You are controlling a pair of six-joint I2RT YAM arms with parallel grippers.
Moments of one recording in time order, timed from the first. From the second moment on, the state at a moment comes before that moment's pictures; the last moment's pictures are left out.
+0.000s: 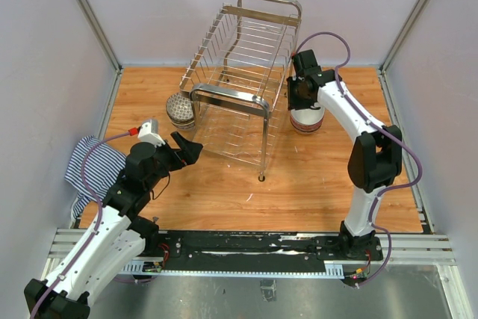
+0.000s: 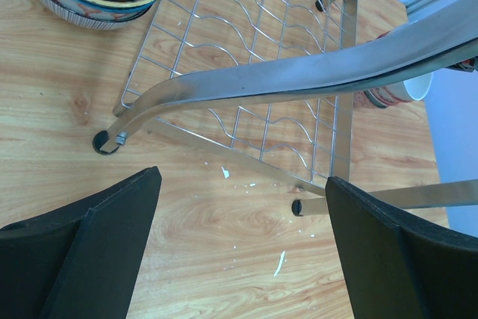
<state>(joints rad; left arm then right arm) -0.41 0.59 0.50 -0.23 -0.08 -0.69 0.35 1.88 1.70 -0.80 0.06 0.27</state>
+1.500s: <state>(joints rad) -0.41 0.41 0.53 -0.29 -0.16 -0.73 0.09 0.99 0.84 -0.38 0.03 0.42</state>
